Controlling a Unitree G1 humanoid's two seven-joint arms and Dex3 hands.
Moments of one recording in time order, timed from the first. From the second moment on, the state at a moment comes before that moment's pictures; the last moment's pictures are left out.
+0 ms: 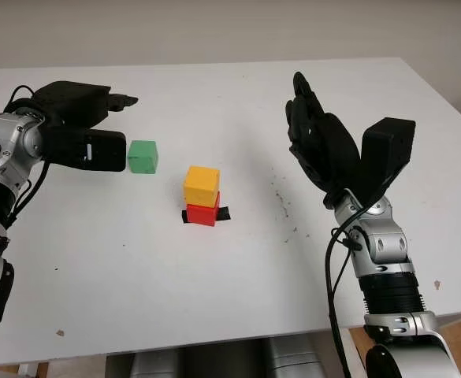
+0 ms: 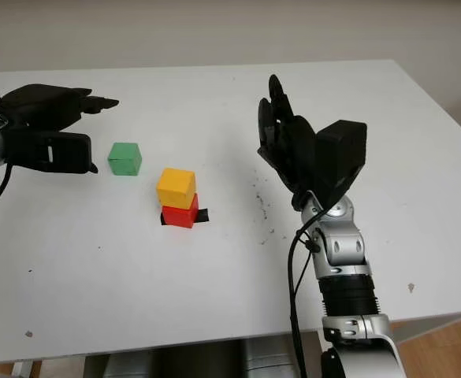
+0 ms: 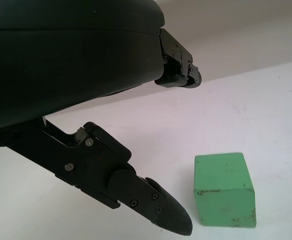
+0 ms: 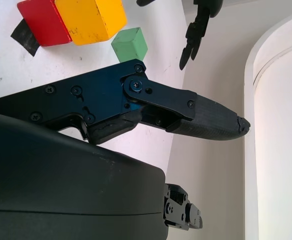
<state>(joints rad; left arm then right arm) -1.05 0.74 -0.42 0.96 0.78 -0.33 -0.14 -0.55 -0.17 -0.09 0.21 0.16 0.21 0.23</state>
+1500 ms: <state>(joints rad) -1.05 0.61 -0.51 1.12 0.80 -0.28 -0.03 -0.52 -0.17 -0.09 0.18 0.16 0.23 0.22</state>
